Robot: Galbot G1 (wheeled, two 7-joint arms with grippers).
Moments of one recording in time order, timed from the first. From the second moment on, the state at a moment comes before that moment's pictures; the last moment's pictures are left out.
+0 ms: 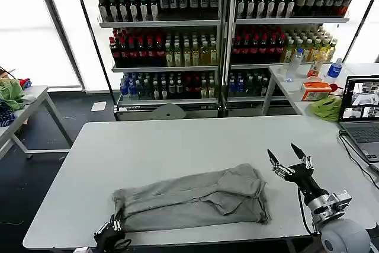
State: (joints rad) left arm 1.72 -1.39 -0.57 -2.07 -0.39 0.23 -0.14; right arm -1.41 0.83 0.54 1.95 0.69 0.07 -0.03
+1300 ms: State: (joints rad) left arm 1.63 -1.15 -1.09 -2.08 -0.38 0.33 0.11; right arm -1.45 0.85 0.54 2.03 0.68 0.06 -0.03
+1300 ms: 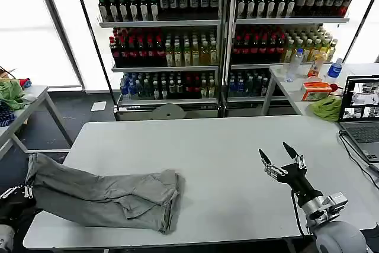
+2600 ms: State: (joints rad) left arm 1.52 -1.22 -0.53 -2.19 -0.68 0.52 -0.13; right arm -1.54 0.86 0.60 2.03 0.67 0.11 -0.05
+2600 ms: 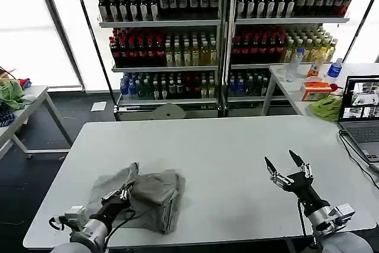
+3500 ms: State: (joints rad) left arm 1.47 -1.26 -0.39 -2.16 -0.71 0.55 -0.17; right arm -1.55 0.86 0.61 2.03 0.67 0.10 -0.06
